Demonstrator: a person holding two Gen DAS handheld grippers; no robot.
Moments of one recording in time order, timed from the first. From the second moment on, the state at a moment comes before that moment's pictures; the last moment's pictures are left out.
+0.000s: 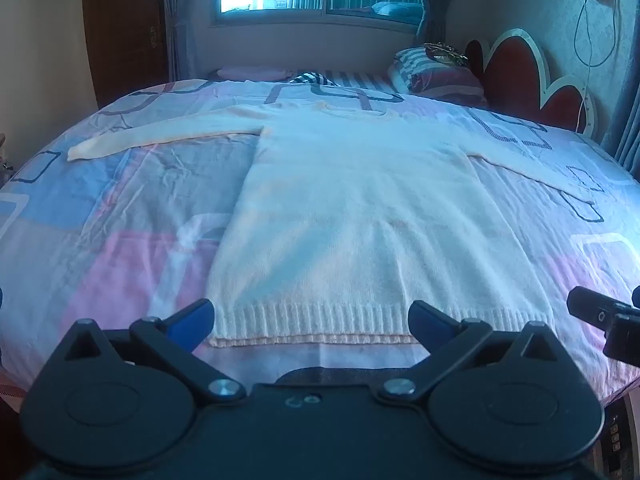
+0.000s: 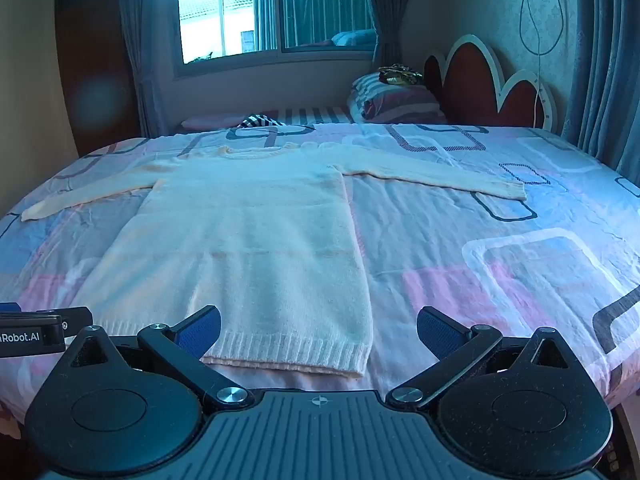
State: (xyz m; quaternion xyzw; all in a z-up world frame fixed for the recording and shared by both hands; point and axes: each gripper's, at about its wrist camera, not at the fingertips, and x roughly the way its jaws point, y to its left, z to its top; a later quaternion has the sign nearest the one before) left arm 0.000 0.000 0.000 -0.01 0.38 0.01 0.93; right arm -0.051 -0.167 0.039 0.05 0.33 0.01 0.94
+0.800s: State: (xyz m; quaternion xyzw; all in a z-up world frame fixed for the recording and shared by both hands) left arm -0.002 0.000 0.000 -0.01 0.38 0.02 0.92; right arm -0.052 -0.166 0.041 0.04 0.33 0.01 0.94
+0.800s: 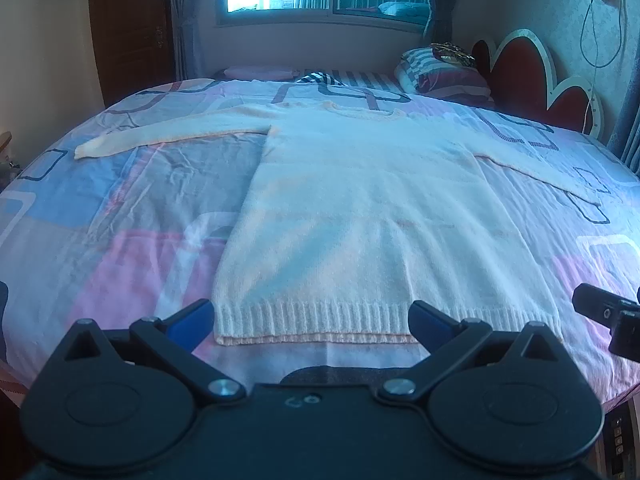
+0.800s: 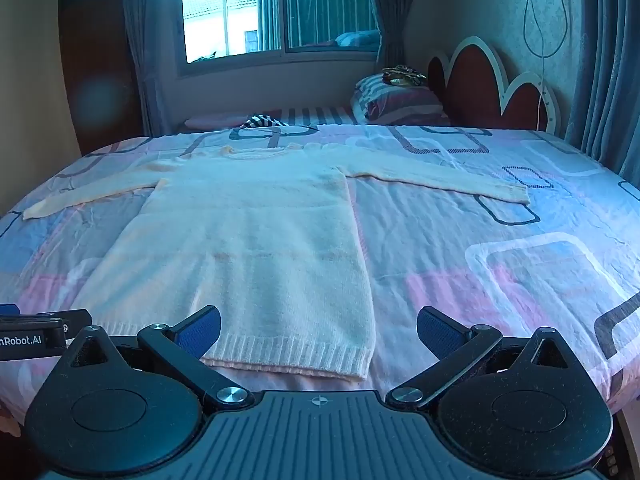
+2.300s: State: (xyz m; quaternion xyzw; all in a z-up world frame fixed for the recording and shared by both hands) left arm -0.002 0.002 -0.001 -0.01 0.38 0.03 0.92; right arm -0.051 -0.164 0.040 0.04 0.33 0.01 0.94
